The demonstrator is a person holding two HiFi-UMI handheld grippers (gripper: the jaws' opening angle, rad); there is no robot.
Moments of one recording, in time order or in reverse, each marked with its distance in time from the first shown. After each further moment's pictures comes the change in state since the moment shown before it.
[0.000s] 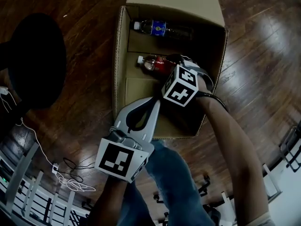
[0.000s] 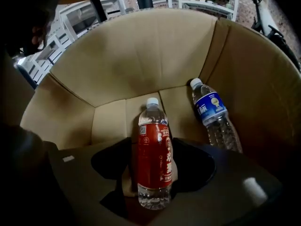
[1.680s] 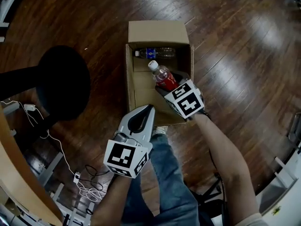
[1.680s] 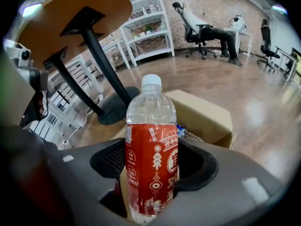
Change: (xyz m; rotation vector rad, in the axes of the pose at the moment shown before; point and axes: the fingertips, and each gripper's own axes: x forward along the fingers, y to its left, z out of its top) left arm -0.099 -0.087 0.117 0.099 0.016 -0.009; right arm -0.226 0.001 0.062 0.579 -0.358 -0.103
